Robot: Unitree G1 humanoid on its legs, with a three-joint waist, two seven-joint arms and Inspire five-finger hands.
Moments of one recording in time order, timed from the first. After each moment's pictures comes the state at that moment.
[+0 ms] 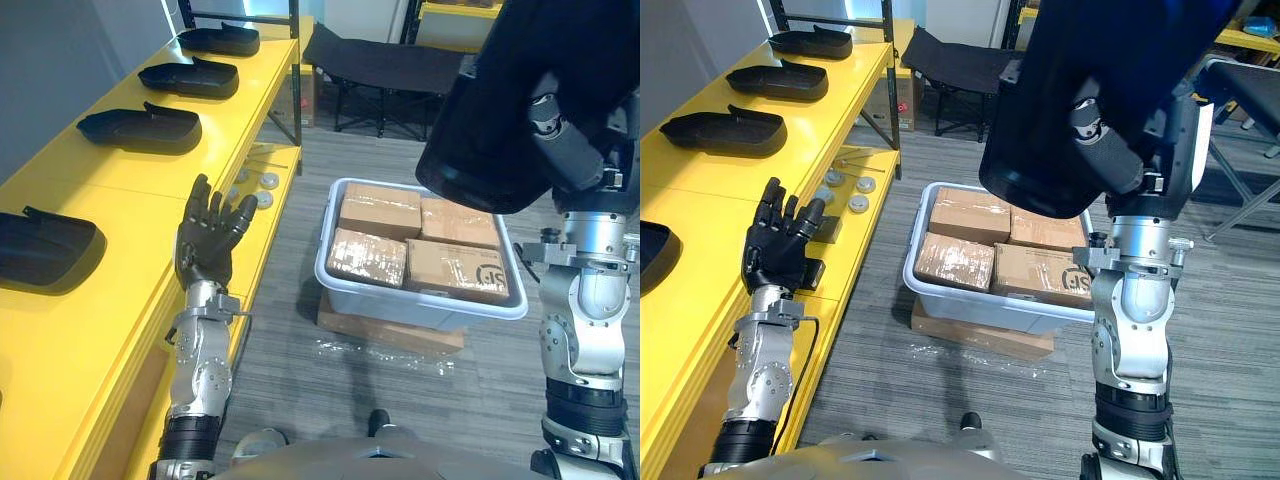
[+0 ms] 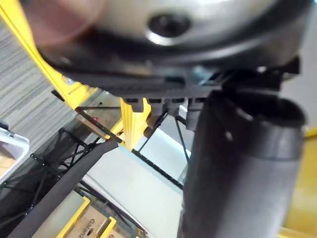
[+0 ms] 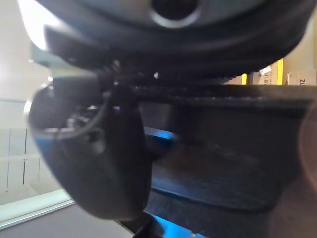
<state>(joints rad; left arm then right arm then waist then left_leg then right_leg) 0.05 0.09 0.05 0.03 -0.69 -0.26 -0.01 -0.13 -0.36 -0.24 -0.36 0.33 -0.18 -0.05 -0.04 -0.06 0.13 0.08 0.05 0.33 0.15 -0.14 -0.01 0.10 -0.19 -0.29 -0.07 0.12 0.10</state>
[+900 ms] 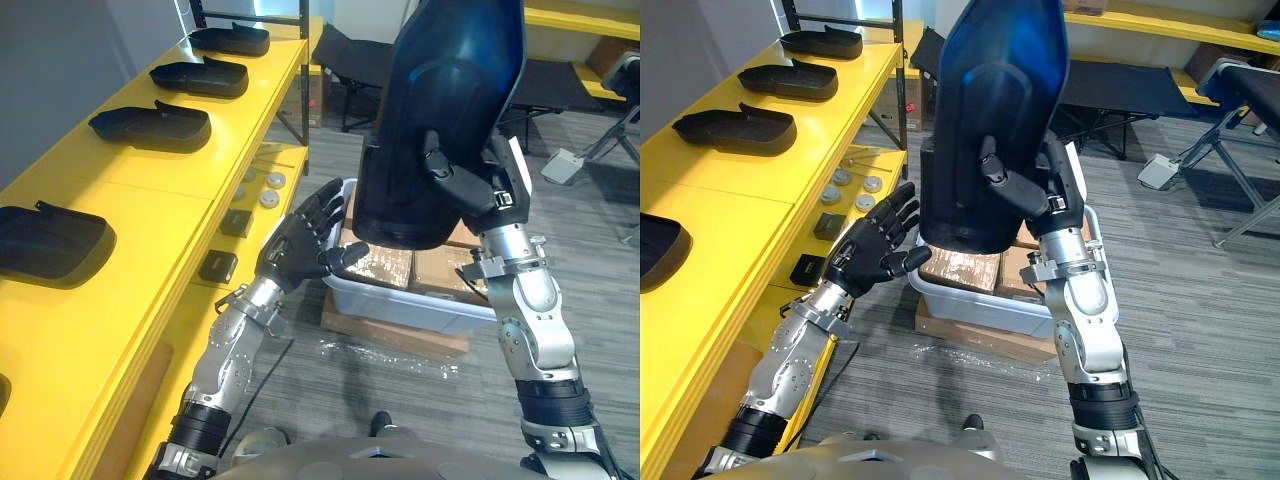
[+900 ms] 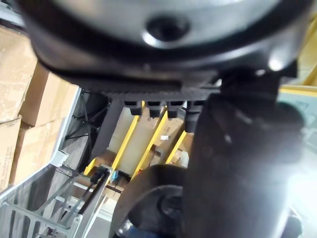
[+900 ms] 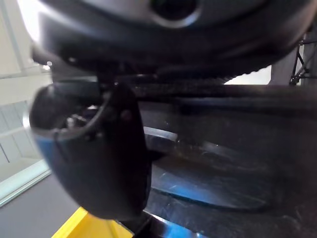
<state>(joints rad) -0.01 0.16 -0.19 0.00 -0.59 -0.09 -0.38 -0.13 -0.32 -0.03 -0.21 0.44 -0.09 0.13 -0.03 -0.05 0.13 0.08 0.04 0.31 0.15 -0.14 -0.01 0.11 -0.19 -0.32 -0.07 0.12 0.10</state>
